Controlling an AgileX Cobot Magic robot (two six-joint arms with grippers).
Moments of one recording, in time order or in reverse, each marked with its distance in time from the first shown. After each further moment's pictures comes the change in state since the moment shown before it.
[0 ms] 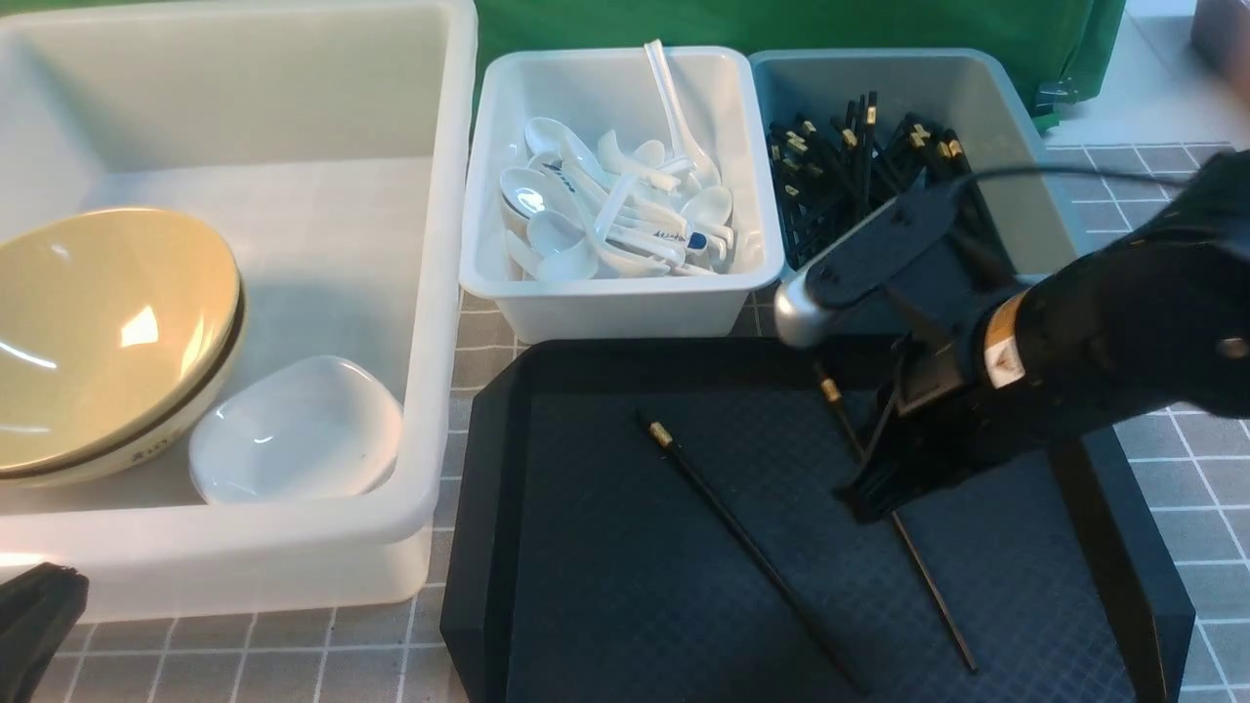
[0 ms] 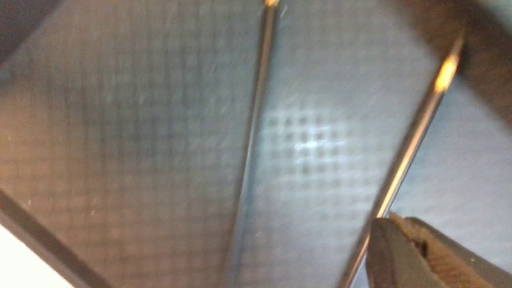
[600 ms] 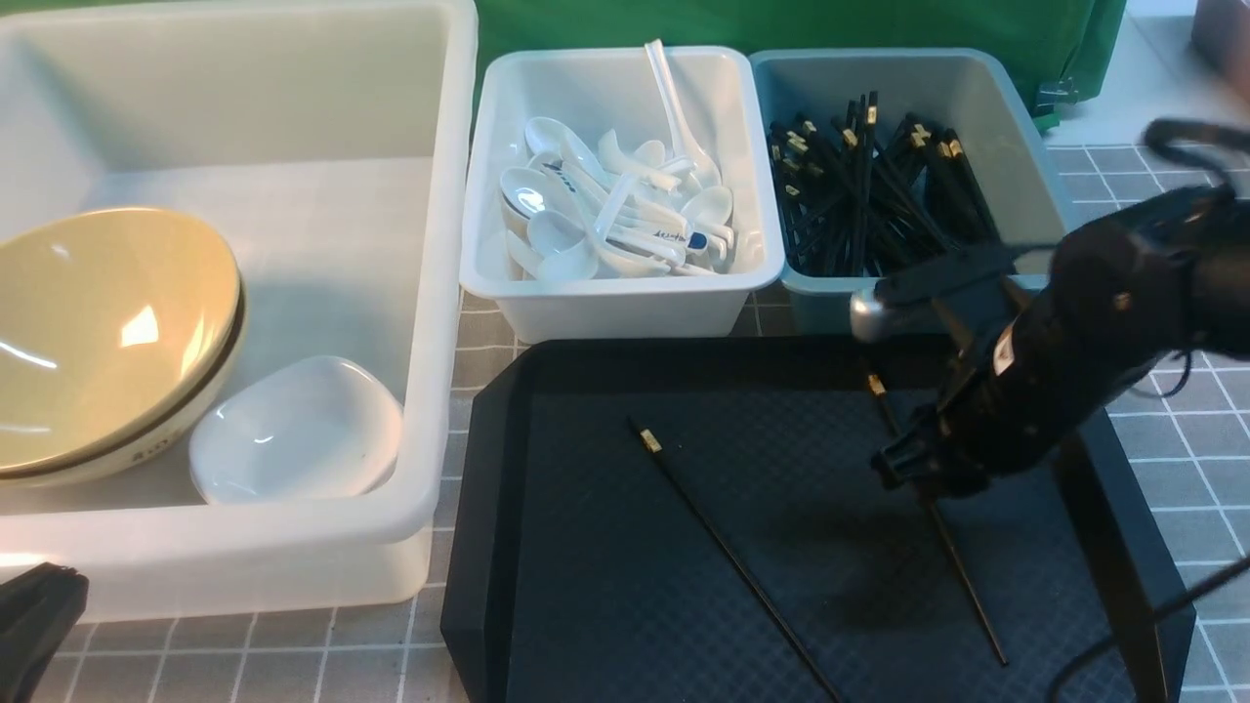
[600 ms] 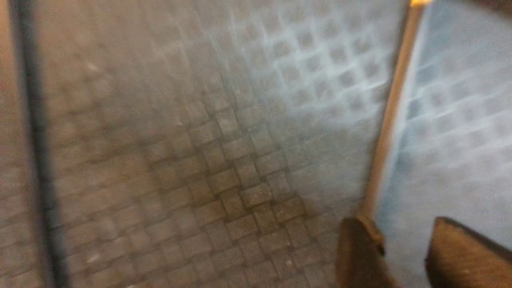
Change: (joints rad) right arm -0.243 0.323 -0.004 0.119 -0.036 0.036; left arm 0.000 0.000 0.000 0.000 0.000 0.000
